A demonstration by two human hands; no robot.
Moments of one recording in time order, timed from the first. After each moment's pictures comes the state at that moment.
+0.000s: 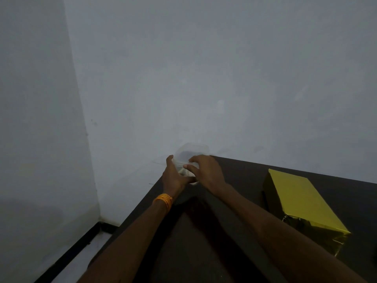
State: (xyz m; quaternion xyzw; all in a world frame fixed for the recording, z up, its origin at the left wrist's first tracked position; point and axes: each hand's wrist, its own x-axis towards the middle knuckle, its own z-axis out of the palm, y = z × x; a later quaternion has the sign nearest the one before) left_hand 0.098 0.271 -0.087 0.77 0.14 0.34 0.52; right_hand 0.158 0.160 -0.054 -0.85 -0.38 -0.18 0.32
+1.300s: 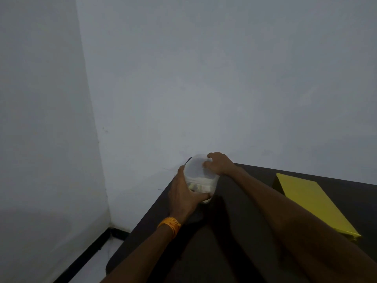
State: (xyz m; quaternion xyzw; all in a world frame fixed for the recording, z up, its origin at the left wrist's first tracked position) left_hand 0.050 0.251 -0.095 0.81 0.10 0.40 0.42; right_hand 0.212 0.166 -0.020 -0.93 -0.32 -0.03 0.19
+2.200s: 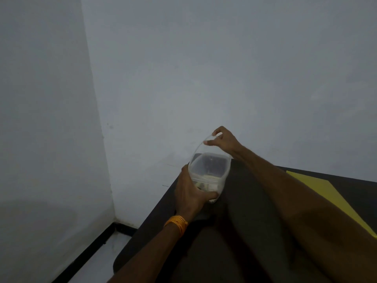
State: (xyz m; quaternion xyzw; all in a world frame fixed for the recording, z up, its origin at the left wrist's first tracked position) left_hand 0.049 0.255 -0.100 0.81 0.12 0.38 0.43; right_hand 0.231 0.179 0.016 -0.82 -0.30 -0.01 0.49
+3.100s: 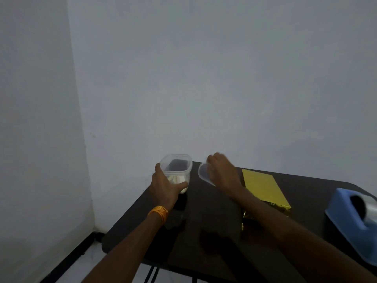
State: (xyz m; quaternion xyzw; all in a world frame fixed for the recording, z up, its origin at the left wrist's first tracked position) left_hand -0.002 0.212 -0.060 0.78 0.22 0.40 0.42; right_hand 0.114 0.049 -0.024 -0.82 -0.39 -0.38 0.18
